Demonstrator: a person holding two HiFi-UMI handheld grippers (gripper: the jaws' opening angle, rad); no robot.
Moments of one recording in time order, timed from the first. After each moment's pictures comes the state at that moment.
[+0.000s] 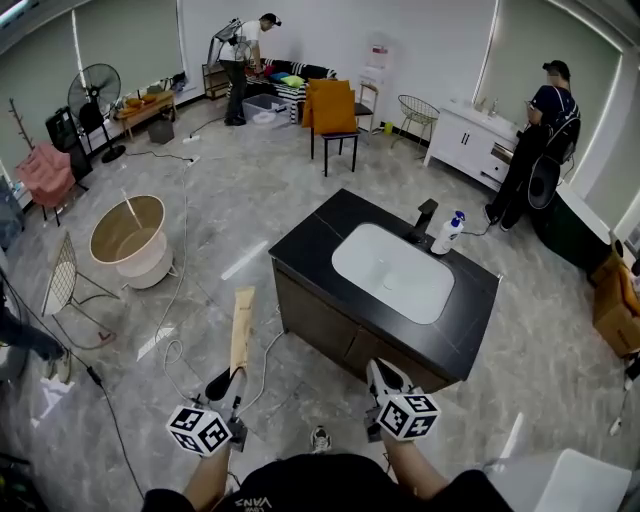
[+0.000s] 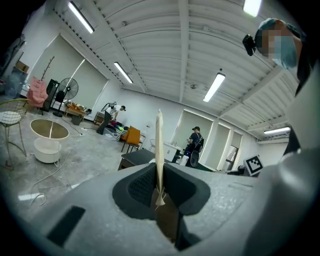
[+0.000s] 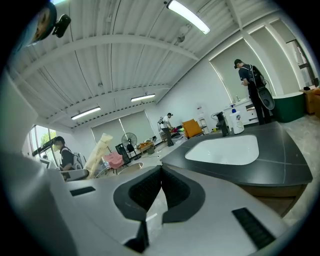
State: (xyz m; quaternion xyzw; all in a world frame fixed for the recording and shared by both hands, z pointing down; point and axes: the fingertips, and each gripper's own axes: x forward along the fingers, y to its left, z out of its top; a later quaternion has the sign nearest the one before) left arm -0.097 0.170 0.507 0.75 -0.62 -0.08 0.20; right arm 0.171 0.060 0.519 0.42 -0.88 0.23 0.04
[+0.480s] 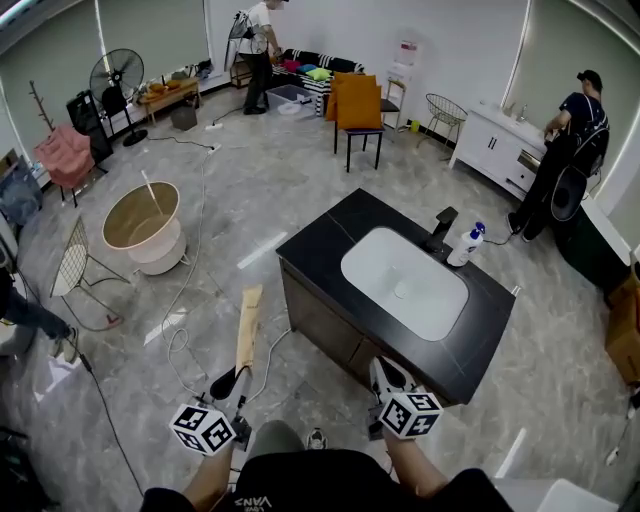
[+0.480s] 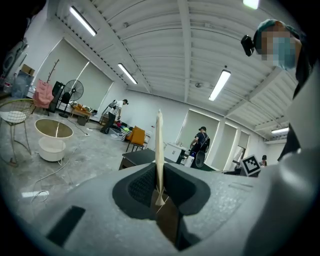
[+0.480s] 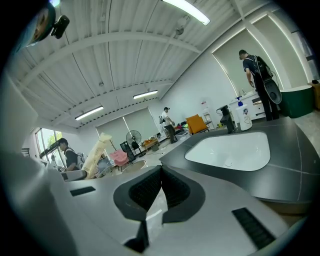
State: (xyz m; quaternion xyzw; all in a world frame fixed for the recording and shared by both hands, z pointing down) left arm -0.076 0.132 0.515 0.73 -0.65 -0.08 0.21; right arm 0.174 -0.003 0.536 0.38 -0.89 0.25 0.05
